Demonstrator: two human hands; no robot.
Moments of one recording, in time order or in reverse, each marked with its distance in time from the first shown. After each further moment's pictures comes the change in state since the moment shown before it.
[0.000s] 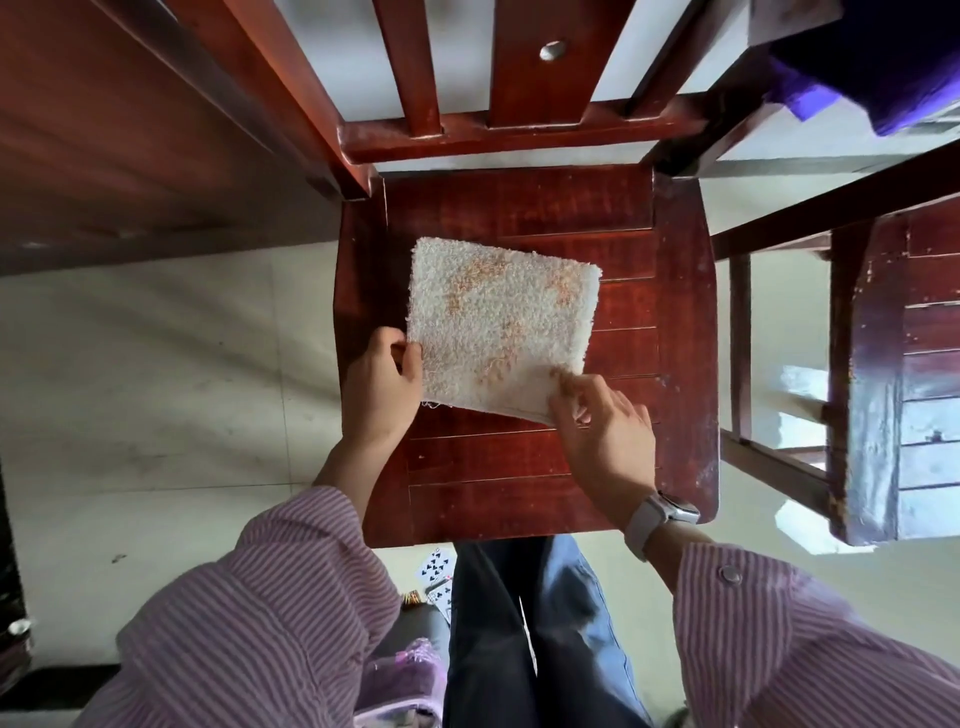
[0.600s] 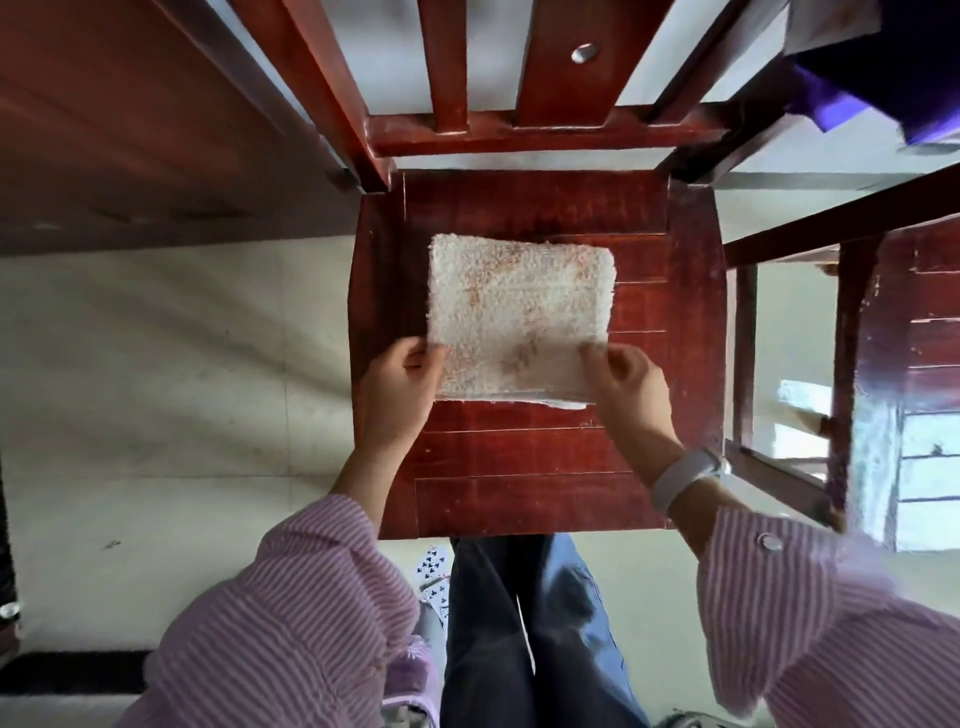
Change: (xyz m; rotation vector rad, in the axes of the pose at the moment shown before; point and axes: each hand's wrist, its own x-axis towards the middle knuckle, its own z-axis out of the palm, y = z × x) left_hand -0.014 -0.003 0.001 -0.303 -0.035 -0.064; right_hand 0.042 -0.009 -0.017 0.306 -0.102 0.333
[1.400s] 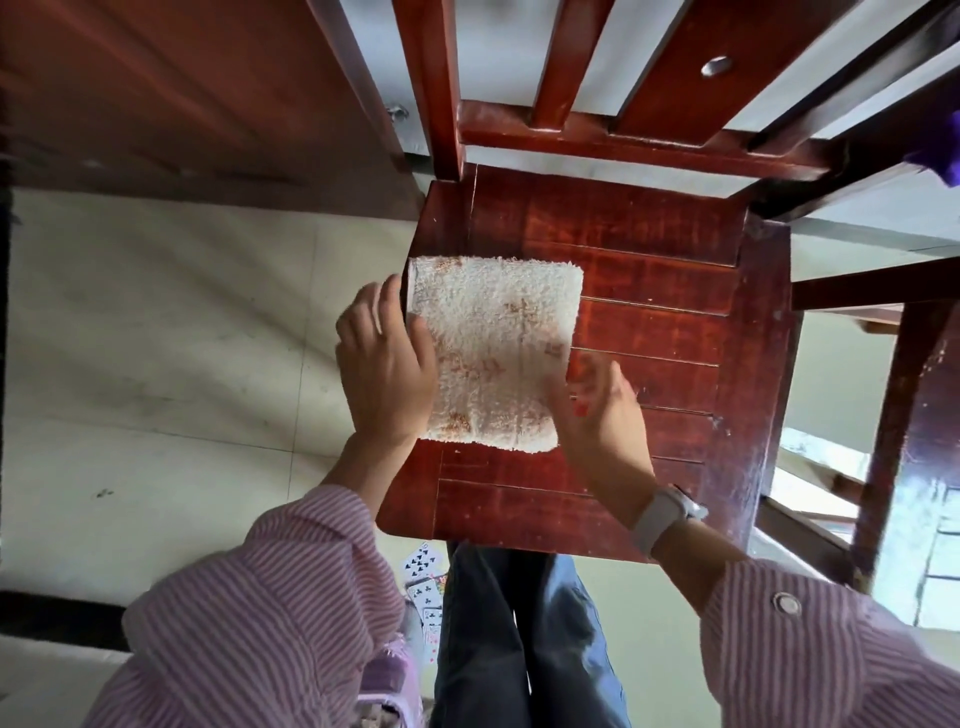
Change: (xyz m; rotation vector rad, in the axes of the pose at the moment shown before) left_hand 0.014 -0.020 -0.022 0.477 0.434 0.226; right_hand -0.029 -0.028 0.041 -0.201 -0.141 -0.347
